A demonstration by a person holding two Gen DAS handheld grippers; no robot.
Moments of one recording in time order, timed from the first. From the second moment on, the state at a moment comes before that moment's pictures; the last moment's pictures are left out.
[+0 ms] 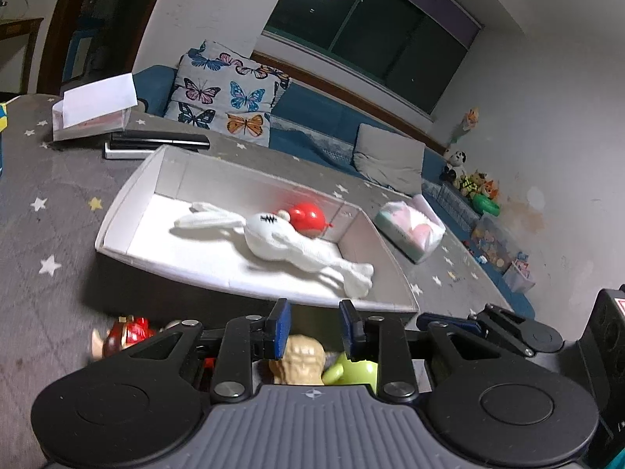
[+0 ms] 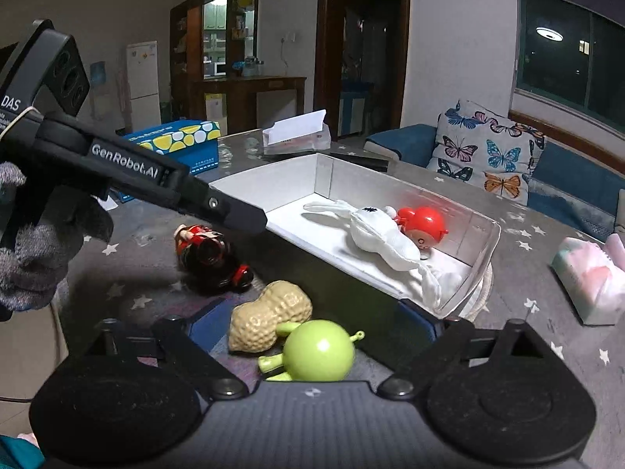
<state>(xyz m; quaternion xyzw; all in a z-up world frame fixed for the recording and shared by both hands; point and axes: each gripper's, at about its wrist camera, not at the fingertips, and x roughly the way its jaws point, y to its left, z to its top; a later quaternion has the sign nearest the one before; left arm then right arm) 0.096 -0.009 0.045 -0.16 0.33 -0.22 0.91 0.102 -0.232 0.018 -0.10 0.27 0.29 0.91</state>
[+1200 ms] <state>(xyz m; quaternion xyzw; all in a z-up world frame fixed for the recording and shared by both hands) 0.071 -0.039 0.003 -0.11 0.38 -0.21 0.89 0.090 -0.238 -0.027 -0.06 0.31 0.24 0.92</state>
